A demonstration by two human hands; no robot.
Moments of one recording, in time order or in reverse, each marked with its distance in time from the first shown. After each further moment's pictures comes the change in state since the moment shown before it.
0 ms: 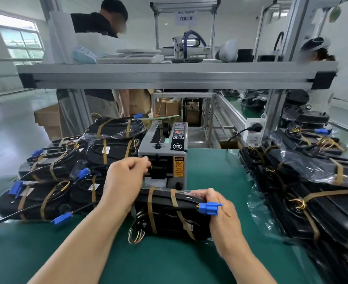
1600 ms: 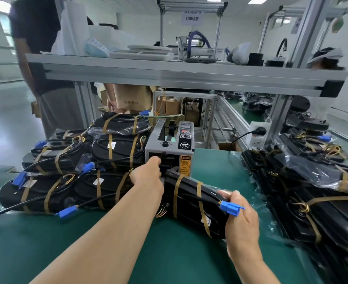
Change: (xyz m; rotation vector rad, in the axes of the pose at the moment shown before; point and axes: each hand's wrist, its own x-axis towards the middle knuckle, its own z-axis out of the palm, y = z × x) left_hand 0.038 -0.008 0.050 -0.712 0.193 -0.634; right_hand -0.008 -0.003 0.000 -0.031 0.368 0.021
